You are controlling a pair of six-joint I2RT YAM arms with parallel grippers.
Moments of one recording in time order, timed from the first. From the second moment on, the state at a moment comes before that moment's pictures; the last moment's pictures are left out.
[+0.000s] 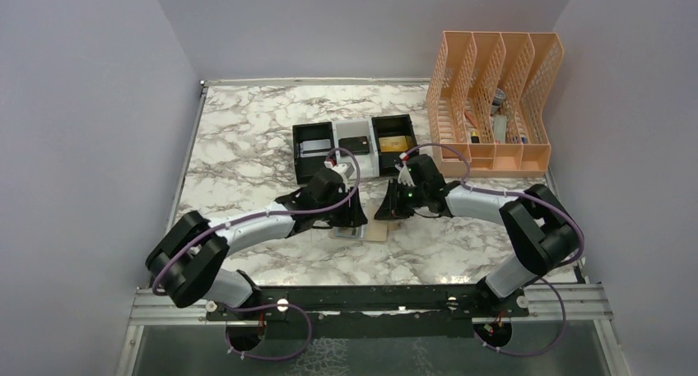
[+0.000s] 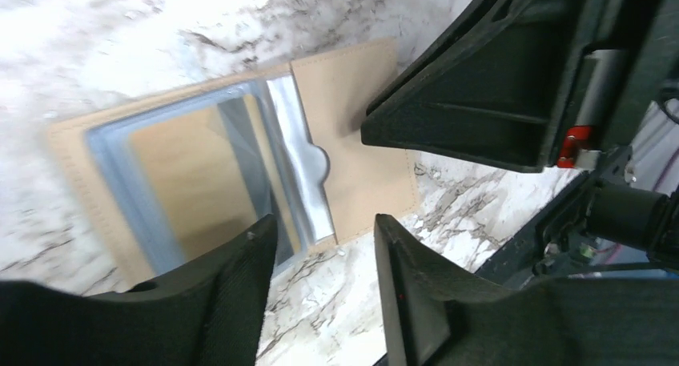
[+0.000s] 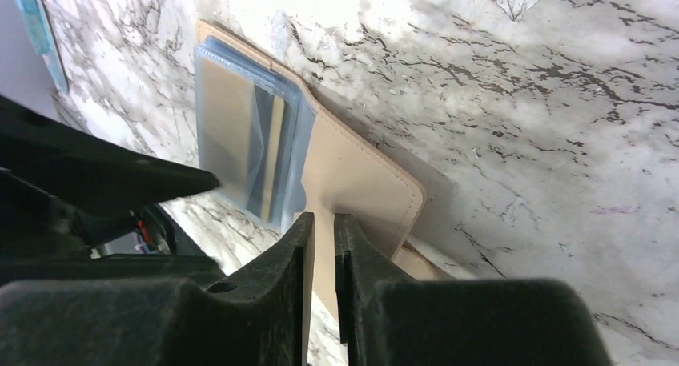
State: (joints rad) left arm -0.78 1.44 0.66 0.02 0.22 -0.69; right arm 0.57 1.59 0.71 0.02 -0.46 0.67
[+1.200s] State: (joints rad) left arm -0.78 1.41 0.66 -0.13 0.04 -0.67; right arm 0.62 1.59 0.75 -0.01 -0.45 0.59
